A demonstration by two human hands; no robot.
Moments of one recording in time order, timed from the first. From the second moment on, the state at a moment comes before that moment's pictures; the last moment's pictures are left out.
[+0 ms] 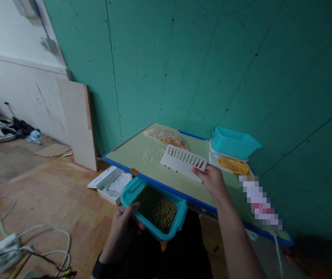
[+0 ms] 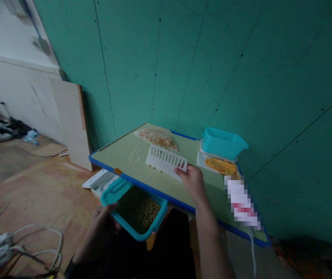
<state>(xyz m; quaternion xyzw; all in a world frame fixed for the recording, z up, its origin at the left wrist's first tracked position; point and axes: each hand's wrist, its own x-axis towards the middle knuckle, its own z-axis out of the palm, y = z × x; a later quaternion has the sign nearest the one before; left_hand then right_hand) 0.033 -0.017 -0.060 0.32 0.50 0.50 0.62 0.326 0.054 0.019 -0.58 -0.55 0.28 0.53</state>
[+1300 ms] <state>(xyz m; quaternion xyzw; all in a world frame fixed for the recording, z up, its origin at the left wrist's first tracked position) 0.034 -0.022 -0.055 0.33 0.49 0.50 0.64 0.345 0.040 0.024 -0.60 -0.53 0.22 0.55</state>
